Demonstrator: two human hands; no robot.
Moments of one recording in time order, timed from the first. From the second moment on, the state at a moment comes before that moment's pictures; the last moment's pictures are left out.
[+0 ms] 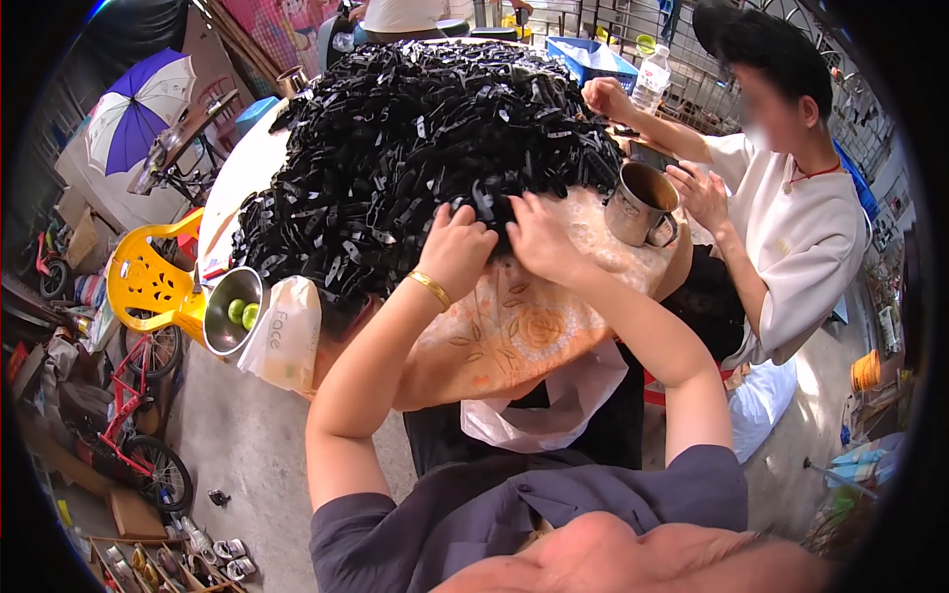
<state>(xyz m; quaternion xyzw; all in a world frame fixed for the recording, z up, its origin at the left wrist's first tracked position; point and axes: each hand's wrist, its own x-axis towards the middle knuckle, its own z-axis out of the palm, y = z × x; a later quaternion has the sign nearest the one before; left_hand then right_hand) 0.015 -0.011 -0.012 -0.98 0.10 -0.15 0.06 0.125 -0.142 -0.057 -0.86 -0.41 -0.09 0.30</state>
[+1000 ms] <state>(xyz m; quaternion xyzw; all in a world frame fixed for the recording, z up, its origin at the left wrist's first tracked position) 0.024 0.015 -0.002 -0.70 -0.14 -0.32 -0.62 0.141 -0.132 0.005 -0.60 -0.47 0.22 0.61</state>
